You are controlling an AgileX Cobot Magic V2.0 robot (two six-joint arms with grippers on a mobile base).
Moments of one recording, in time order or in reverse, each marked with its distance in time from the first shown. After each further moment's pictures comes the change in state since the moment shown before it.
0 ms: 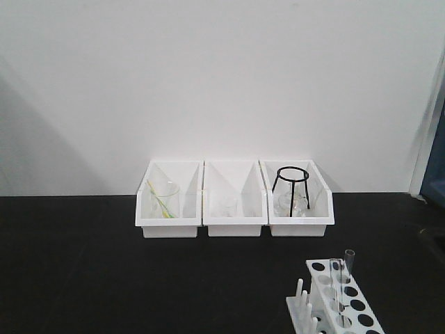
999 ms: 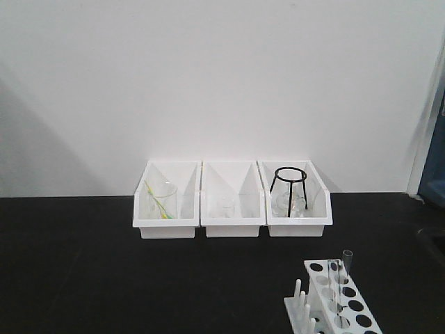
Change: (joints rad) left arm 0.000 0.000 0.000 0.000 0.000 0.000; right arm 0.000 0.000 0.000 0.002 -0.107 0.000
